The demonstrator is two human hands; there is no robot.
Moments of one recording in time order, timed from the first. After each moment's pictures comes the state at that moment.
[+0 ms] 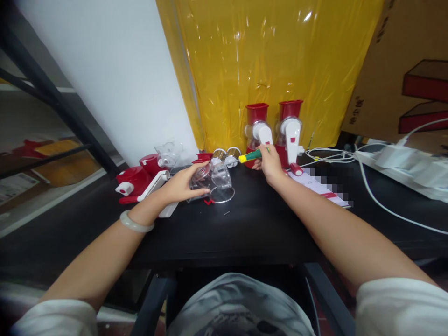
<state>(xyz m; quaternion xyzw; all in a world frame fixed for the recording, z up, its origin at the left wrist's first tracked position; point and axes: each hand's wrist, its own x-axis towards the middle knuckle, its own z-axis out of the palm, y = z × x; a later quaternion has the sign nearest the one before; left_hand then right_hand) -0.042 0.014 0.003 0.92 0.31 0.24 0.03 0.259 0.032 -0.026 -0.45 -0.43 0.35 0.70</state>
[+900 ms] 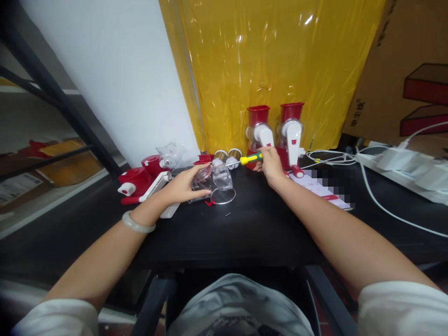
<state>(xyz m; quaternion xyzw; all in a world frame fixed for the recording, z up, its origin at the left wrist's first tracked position) -0.042 0.011 0.005 0.92 0.32 0.24 0.04 0.257 0.028 -0.024 -0.46 -0.43 0.35 0.69</state>
